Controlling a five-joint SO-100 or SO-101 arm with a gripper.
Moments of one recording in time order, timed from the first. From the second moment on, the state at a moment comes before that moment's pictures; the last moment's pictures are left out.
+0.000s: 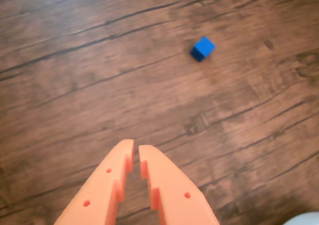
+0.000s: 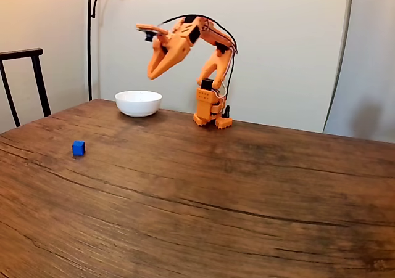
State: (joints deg) arm 27.4 124.5 111.1 55.6 98.1
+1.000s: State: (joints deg) arm 30.8 74.3 68.9 47.7 85.8
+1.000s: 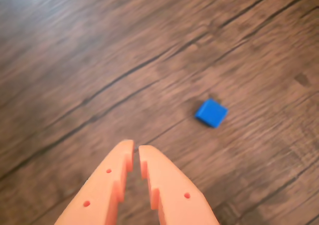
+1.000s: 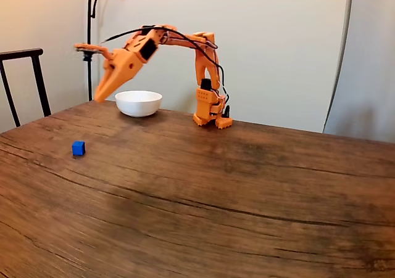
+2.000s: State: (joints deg) arm 33.5 59.1 59.8 45.6 83.9
